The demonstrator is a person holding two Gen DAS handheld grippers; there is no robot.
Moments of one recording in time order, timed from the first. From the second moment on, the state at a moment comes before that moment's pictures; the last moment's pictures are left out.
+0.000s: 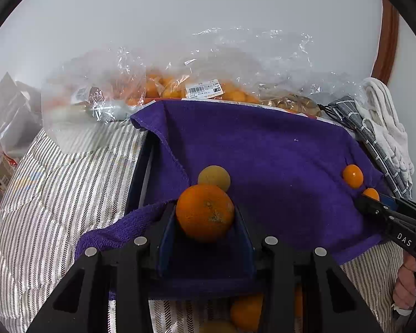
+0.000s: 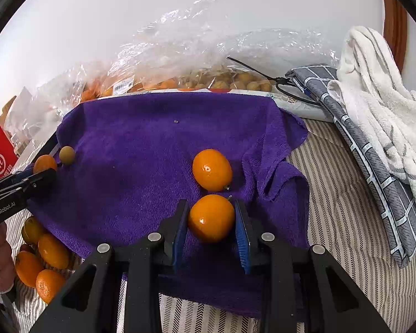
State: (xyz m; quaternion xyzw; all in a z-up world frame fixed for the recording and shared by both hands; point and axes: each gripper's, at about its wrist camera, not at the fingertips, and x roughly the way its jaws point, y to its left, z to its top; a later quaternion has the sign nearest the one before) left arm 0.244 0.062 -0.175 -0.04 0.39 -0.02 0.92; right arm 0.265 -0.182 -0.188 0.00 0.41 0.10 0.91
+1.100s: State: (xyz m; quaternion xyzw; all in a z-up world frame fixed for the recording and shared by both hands) left arm 0.241 0.057 -0.174 -0.02 0.39 -0.03 0.92; right arm 0.265 -0.178 -0.189 -0.02 0.42 0.11 0.90
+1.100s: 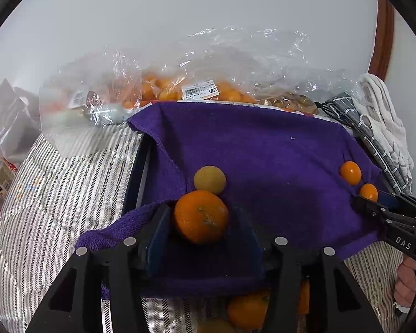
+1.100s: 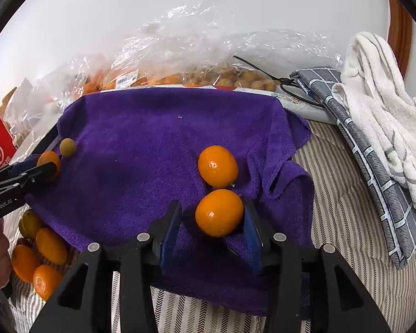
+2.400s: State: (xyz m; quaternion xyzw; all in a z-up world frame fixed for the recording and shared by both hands) left arm 0.160 0.107 -0.143 -0.05 0.34 0.00 0.94; right arm 0.206 -0.171 -0.134 0.03 0.36 0.14 0.92
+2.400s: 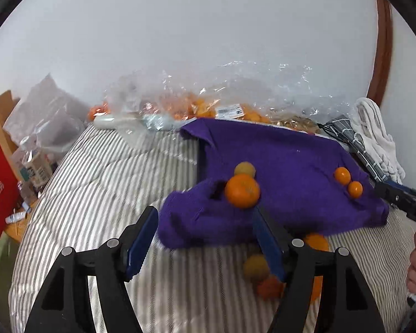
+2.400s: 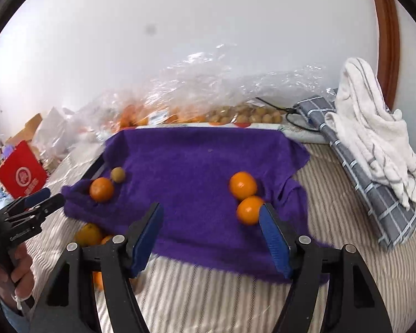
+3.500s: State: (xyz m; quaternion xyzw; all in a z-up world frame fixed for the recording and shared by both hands) left arm 0.102 0.158 -0.189 -0.09 0.41 0.00 0.91; right arm 0.154 -0.066 -0.198 -0.07 0.42 0.21 0.88
